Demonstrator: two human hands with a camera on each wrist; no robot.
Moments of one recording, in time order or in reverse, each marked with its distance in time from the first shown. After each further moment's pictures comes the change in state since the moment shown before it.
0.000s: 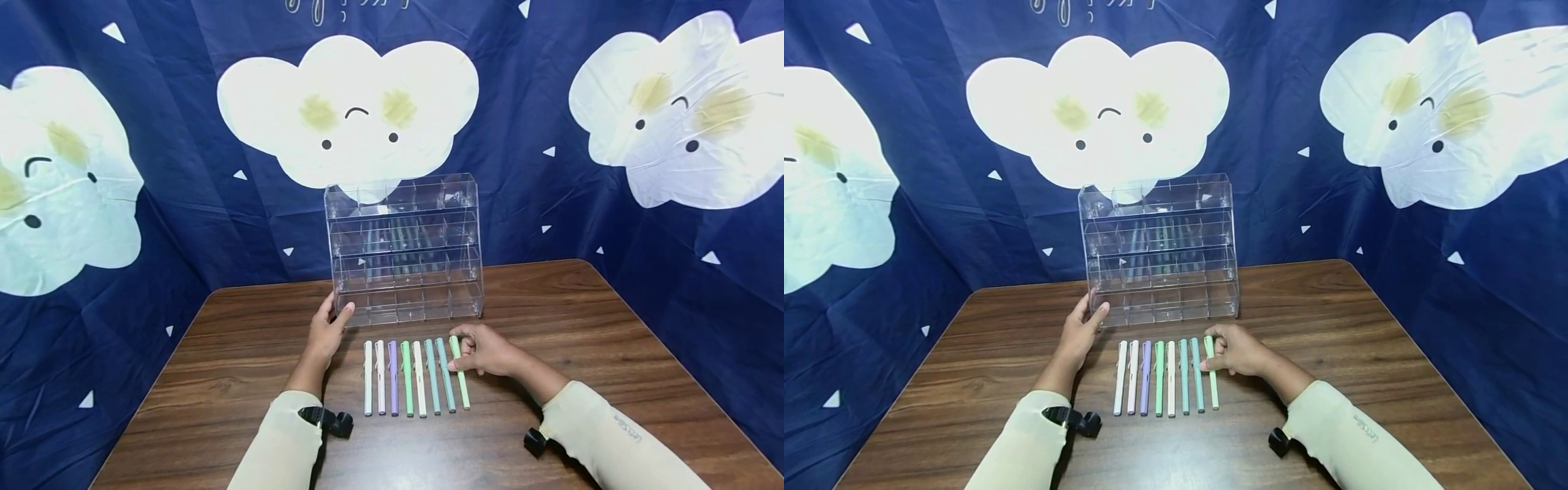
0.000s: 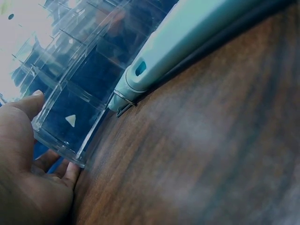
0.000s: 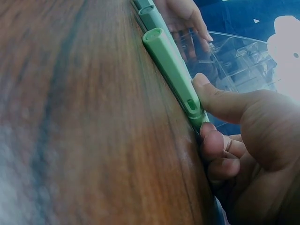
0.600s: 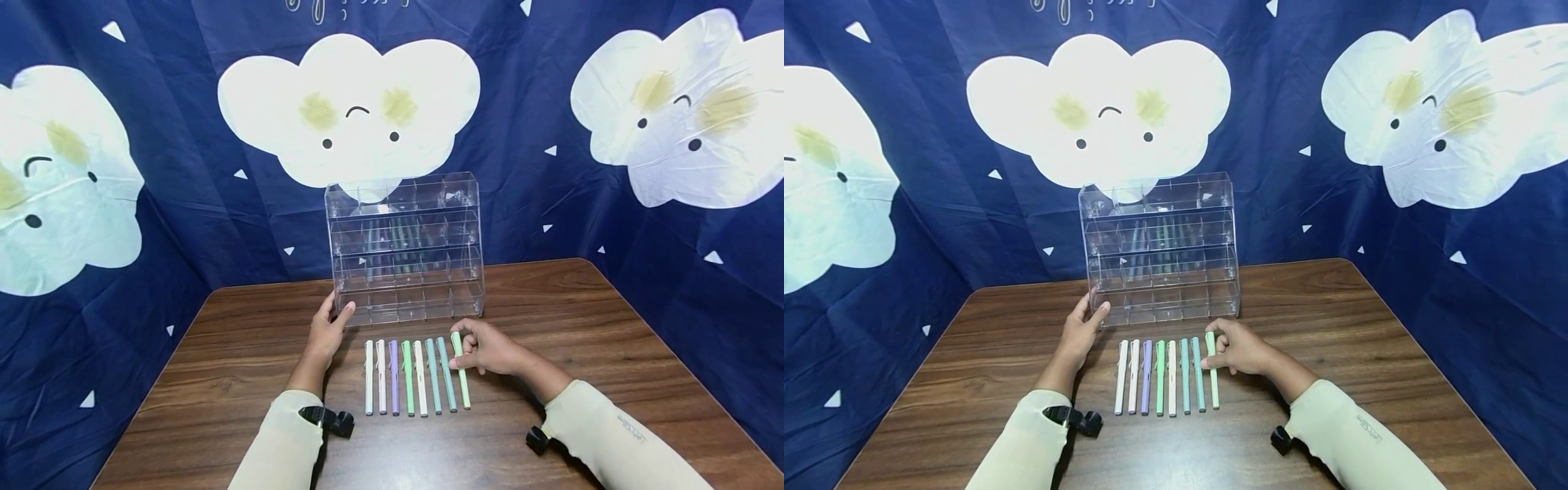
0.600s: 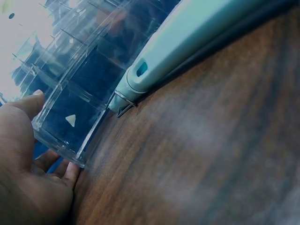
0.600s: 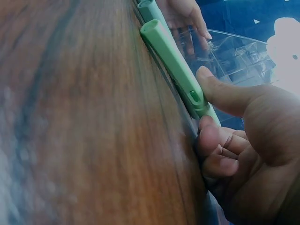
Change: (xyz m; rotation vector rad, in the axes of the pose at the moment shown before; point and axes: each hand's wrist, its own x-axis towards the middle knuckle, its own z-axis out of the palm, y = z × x) left_hand 0.000 0.000 0.000 0.004 0.003 -0.007; right_hand -0.002 -0.002 -0.004 0.031 -0.020 -0.025
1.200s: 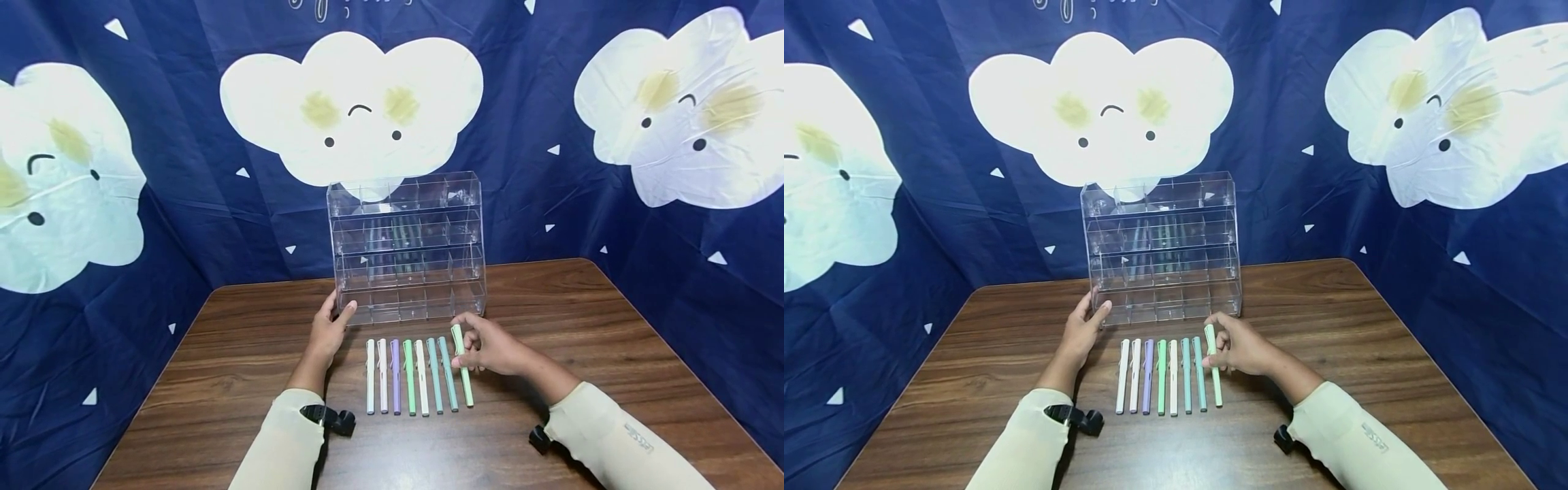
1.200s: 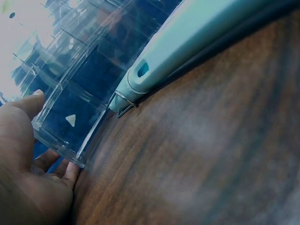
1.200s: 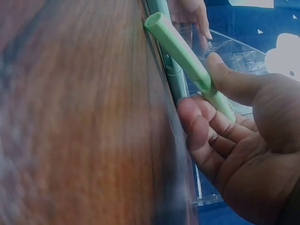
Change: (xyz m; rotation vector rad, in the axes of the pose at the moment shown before) left_hand 0.000 0.002 0.000 -0.016 0.009 0.002; right_hand -0.006 -0.018 -0.003 -0.018 0.001 -0.055
